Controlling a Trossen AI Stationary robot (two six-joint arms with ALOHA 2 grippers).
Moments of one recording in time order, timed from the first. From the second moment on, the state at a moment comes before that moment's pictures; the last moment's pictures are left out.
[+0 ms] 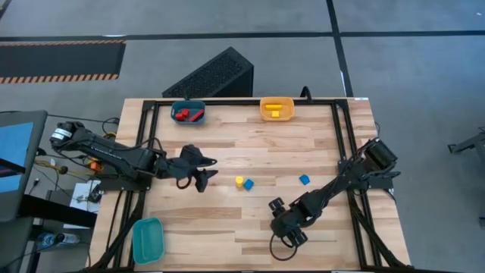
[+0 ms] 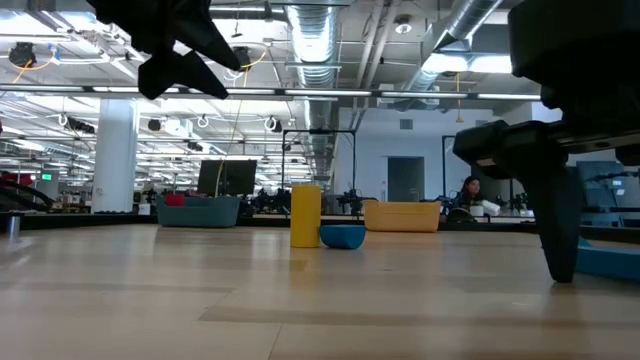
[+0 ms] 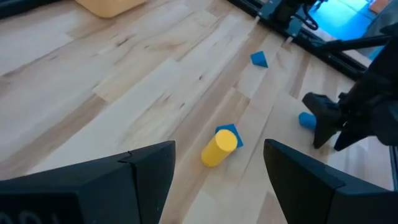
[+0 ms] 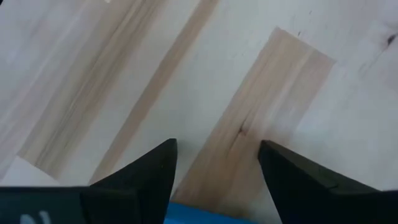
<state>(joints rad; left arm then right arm) -0.26 1.10 0.72 -0.27 -0.46 -0.74 0.57 1.85 1.02 -0.31 -0.04 0.04</state>
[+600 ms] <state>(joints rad) -0.35 1.10 0.72 -0.30 -0.54 -0.84 0.48 1.79 1.00 -0.36 -0.13 0.11</state>
